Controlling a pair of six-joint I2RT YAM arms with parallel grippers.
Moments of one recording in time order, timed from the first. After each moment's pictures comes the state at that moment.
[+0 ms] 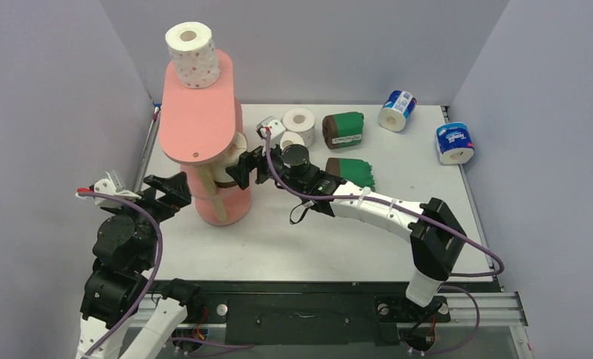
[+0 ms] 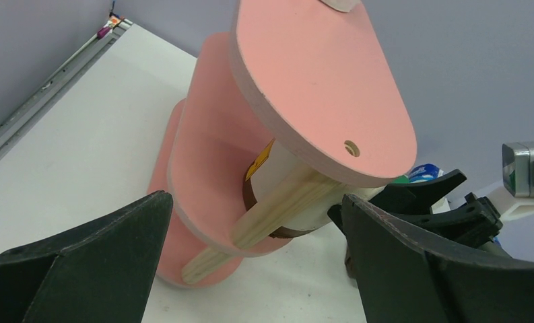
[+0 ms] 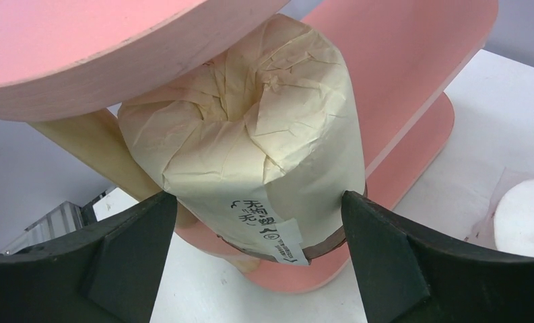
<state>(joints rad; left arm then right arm) -0.34 0.43 0.95 -0.57 -0.45 -0.56 0.95 1.71 1.32 0.31 -0.03 0.28</state>
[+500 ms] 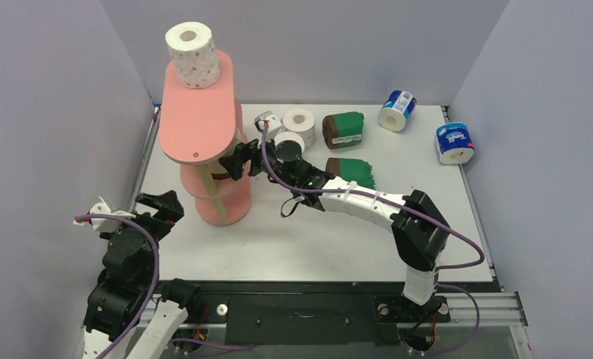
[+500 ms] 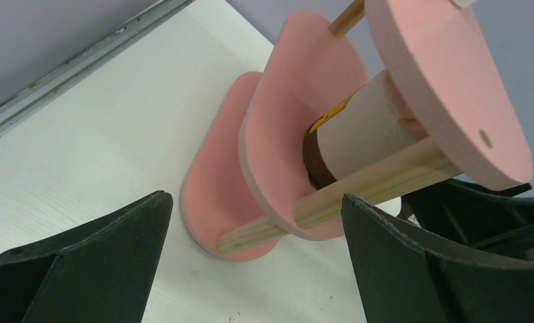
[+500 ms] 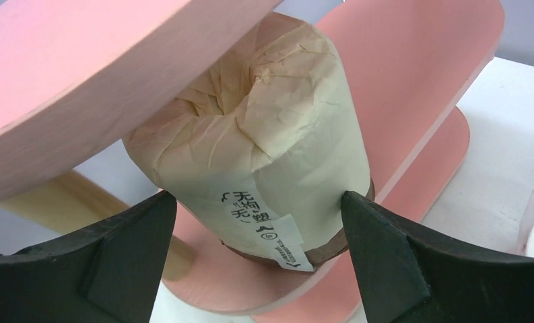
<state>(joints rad) -0.35 0.31 0.88 -0.75 -0.64 -0.72 0.94 1.81 1.38 0.39 -0.01 0.35</state>
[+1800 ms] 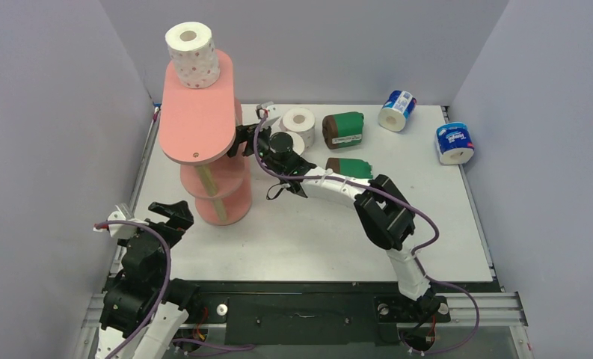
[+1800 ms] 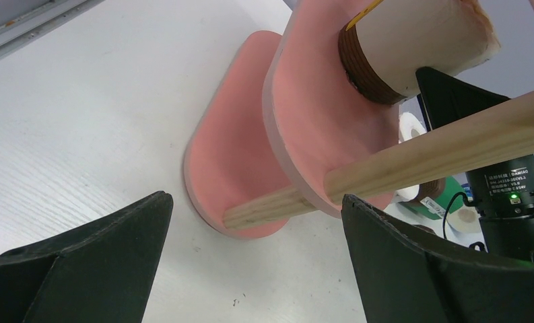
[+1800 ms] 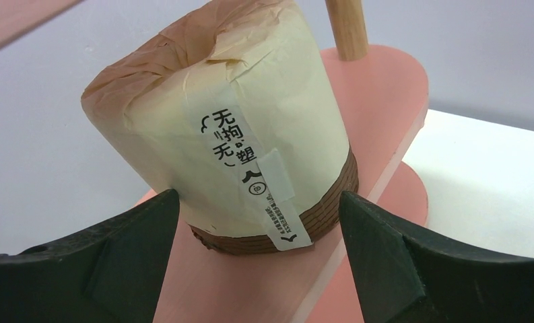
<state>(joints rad) -0.35 0.19 0.66 -0.76 -0.60 -0.84 0.86 2.12 1.59 0.65 0.05 0.37</state>
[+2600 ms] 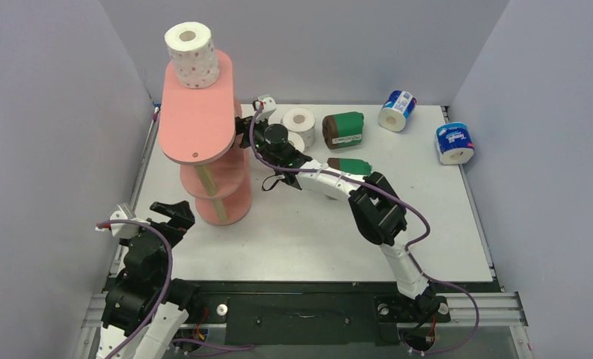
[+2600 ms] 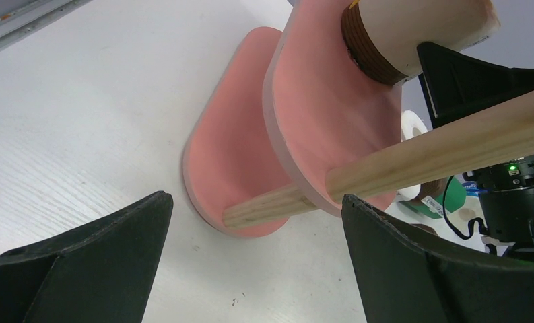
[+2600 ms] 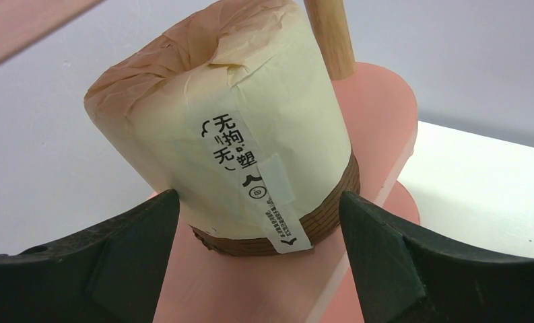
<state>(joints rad) -0.35 0.19 0.64 -0.74 -0.60 -0.84 0.83 2.22 1.76 0.58 0.05 0.37</state>
